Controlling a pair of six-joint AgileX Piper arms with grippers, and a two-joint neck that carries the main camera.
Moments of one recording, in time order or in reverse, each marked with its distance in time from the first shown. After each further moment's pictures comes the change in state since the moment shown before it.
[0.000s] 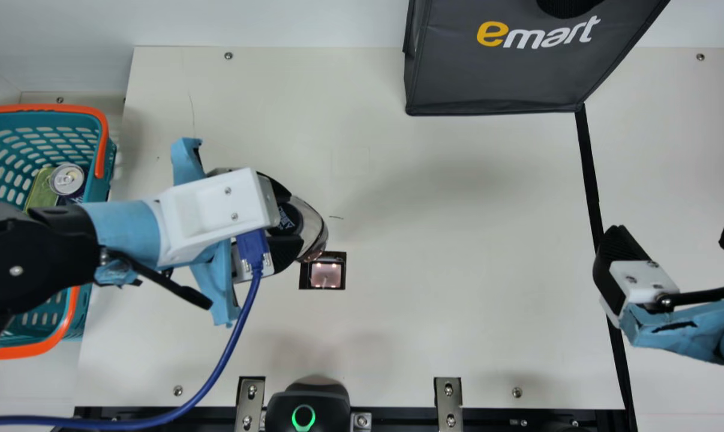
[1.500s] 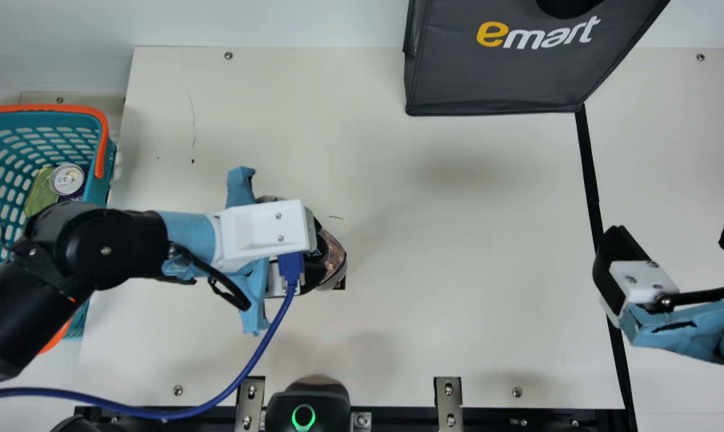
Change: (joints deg) left arm -1.6 6.2 6.8 -7.1 -4.8 10.0; right arm 0.0 0.0 0.0 0.0 0.1 0.0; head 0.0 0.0
